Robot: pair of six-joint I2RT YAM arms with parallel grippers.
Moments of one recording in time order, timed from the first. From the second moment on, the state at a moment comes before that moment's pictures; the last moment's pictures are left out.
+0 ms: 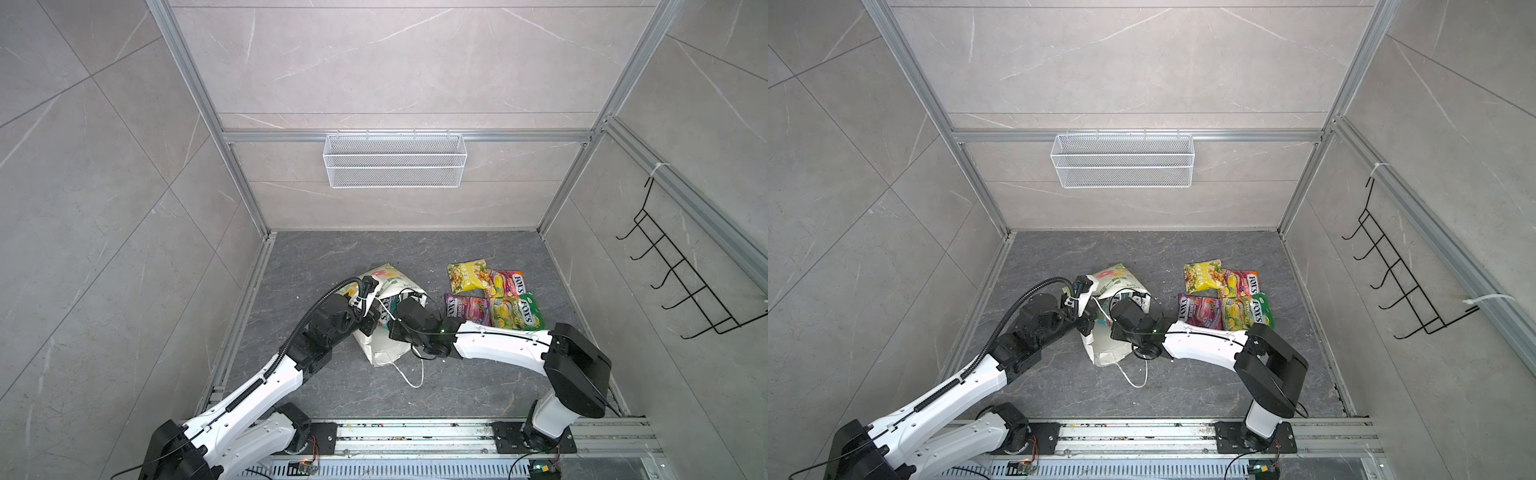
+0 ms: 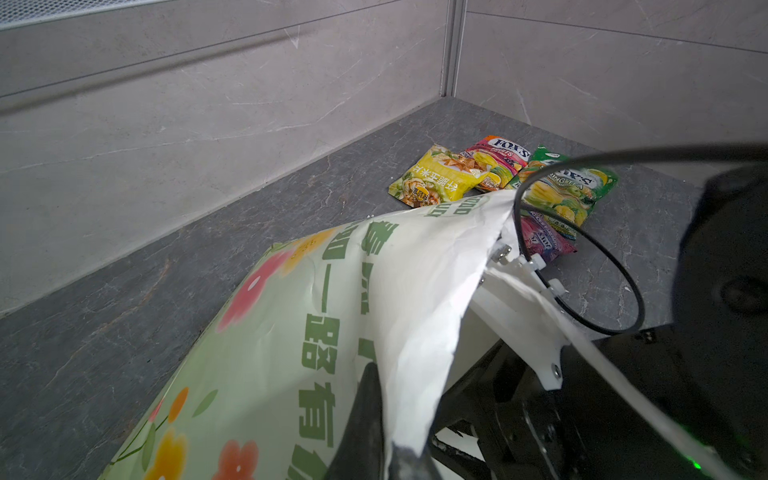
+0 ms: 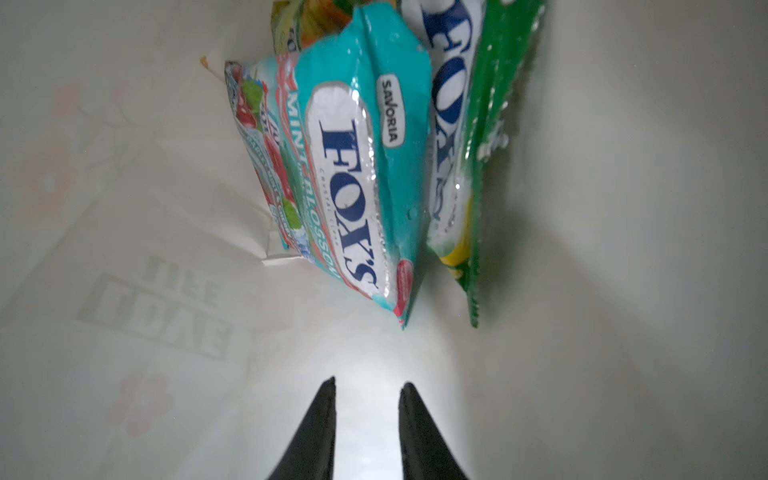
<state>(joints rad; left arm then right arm) -0.66 0.97 0.66 0.00 0.10 0.09 0.99 1.70 1.07 -0.16 0.19 0.99</state>
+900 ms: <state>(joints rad) -0.65 0.99 0.66 0.02 0.12 0.09 0.98 1.93 1.22 -0.10 0.28 0.95</state>
